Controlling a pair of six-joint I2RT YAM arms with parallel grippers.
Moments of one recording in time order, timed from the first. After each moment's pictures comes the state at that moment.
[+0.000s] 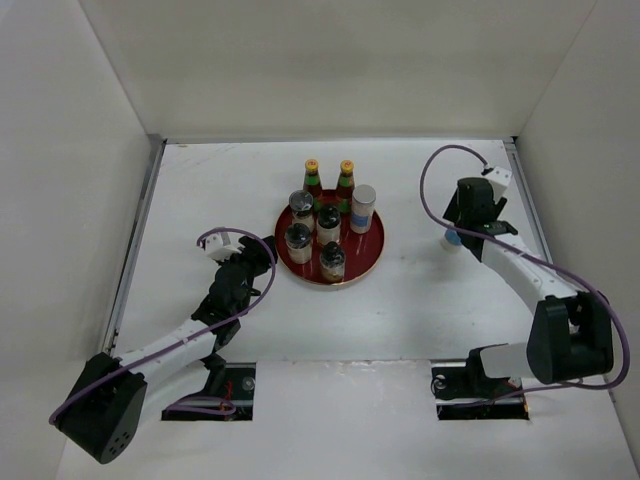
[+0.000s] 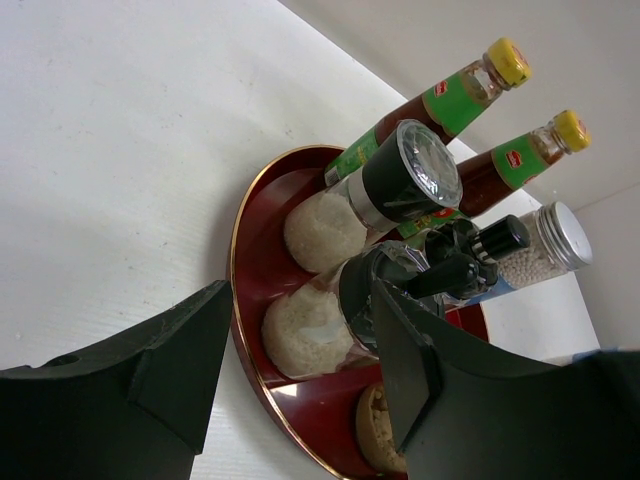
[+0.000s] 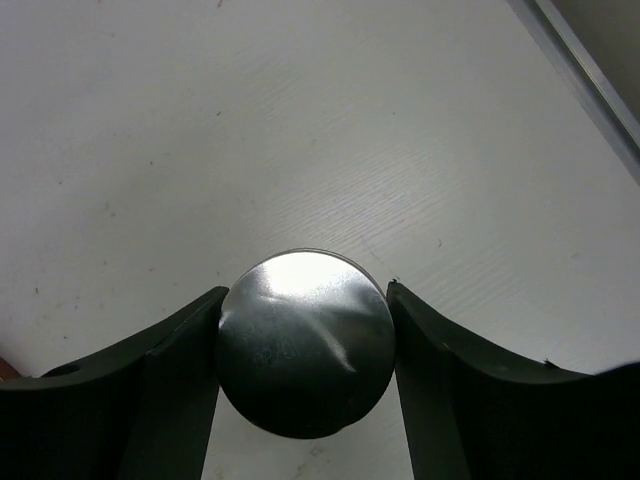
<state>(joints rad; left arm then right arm) -0.54 0.93 0.16 0.66 -0.49 -0.73 0.15 1.34 0.87 -0.16 0.53 0.42</state>
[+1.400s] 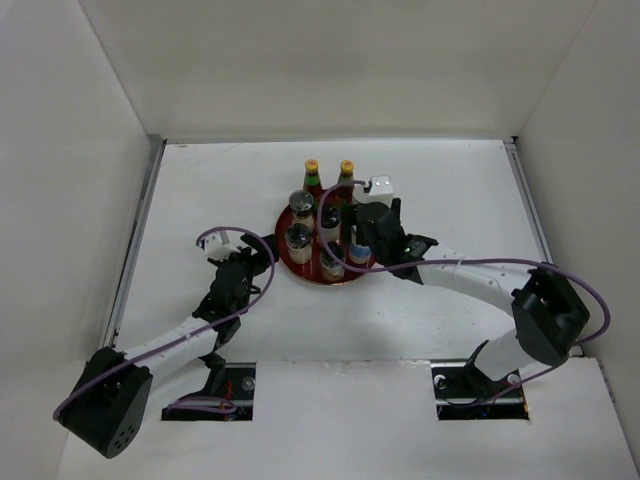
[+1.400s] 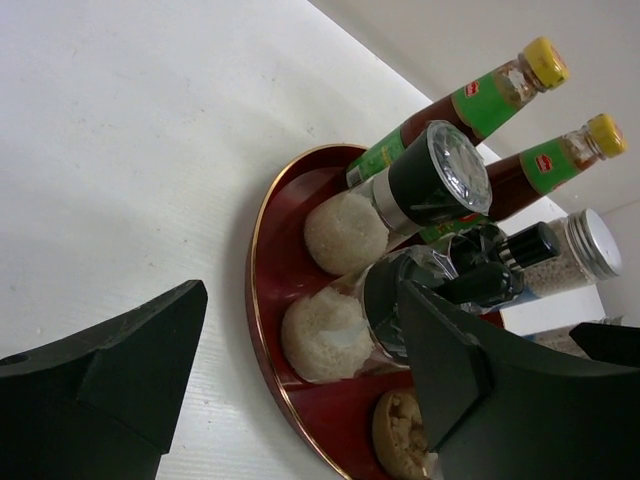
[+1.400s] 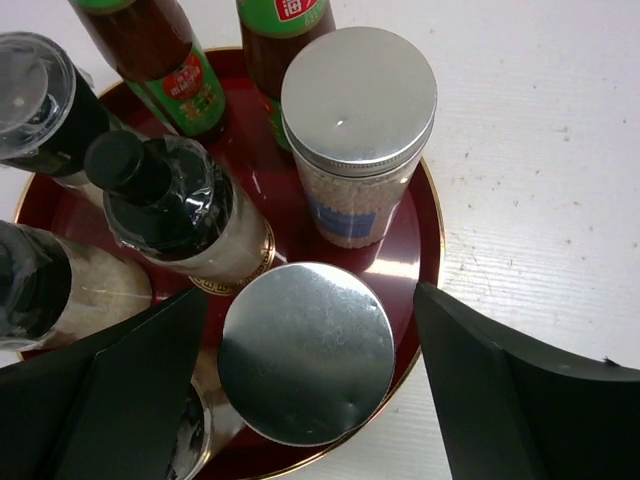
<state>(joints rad) -0.52 0.97 0.16 0.67 -0.49 -0.74 0.81 1.51 0.98 0.01 0.56 0.37</state>
